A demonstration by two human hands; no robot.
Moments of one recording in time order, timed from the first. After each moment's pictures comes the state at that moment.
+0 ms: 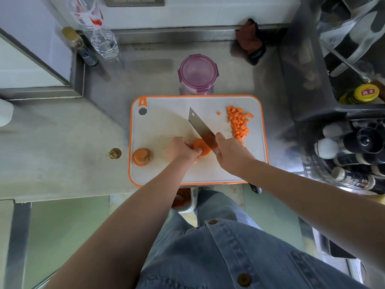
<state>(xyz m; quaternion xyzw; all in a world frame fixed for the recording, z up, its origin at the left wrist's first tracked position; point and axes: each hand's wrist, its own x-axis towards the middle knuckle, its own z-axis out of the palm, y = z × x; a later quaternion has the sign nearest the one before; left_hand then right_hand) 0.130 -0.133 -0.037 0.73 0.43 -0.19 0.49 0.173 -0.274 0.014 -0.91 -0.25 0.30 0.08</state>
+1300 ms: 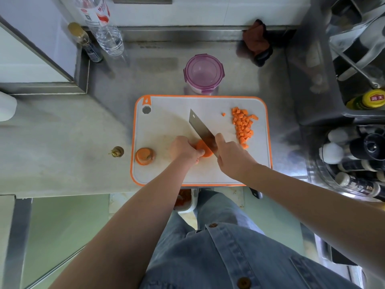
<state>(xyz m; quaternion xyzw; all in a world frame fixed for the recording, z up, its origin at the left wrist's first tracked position) 0.133 -0.129 -0.033 0.75 0.42 -0.21 0.48 0.169 -0.269 0.006 -0.91 -0.28 0.30 0.08</state>
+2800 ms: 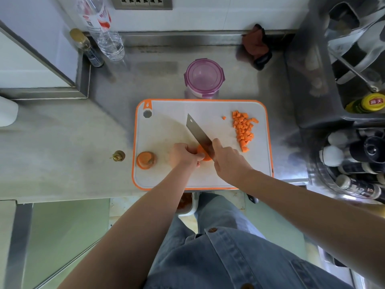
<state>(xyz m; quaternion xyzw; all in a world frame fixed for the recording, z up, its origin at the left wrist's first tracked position) 0.127 -0.128 -0.046 0.67 0.48 -0.16 0.55 0.162 -0.260 -0.004 -0.92 -0.27 0.29 0.08</state>
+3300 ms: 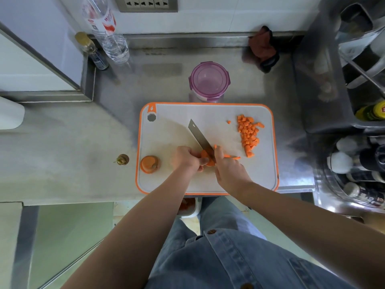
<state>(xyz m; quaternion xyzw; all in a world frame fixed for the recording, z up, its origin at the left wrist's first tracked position) 0.133 -0.122 -0.043 0.63 0.48 -0.19 0.58 0.150 -0.258 -0.020 -0.92 -0.27 0.27 0.08</state>
